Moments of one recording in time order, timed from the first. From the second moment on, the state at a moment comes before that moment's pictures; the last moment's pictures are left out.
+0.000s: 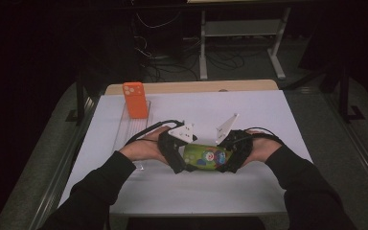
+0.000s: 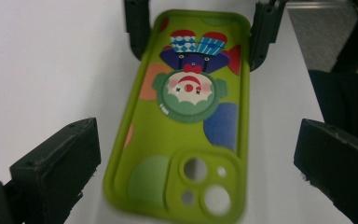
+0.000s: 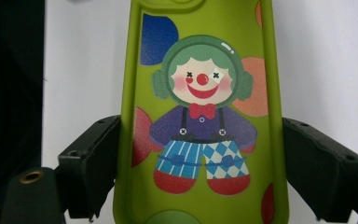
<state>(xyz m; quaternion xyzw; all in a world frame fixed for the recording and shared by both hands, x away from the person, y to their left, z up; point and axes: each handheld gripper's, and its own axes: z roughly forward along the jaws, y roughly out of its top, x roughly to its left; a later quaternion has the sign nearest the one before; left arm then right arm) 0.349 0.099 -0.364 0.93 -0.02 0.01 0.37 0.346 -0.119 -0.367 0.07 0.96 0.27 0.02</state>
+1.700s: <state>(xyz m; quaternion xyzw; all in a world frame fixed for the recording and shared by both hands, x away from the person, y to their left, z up) 0.342 0.111 -0.392 0.94 0.12 0.03 0.31 0.344 -0.132 -0.369 0.16 0.92 0.35 0.05</state>
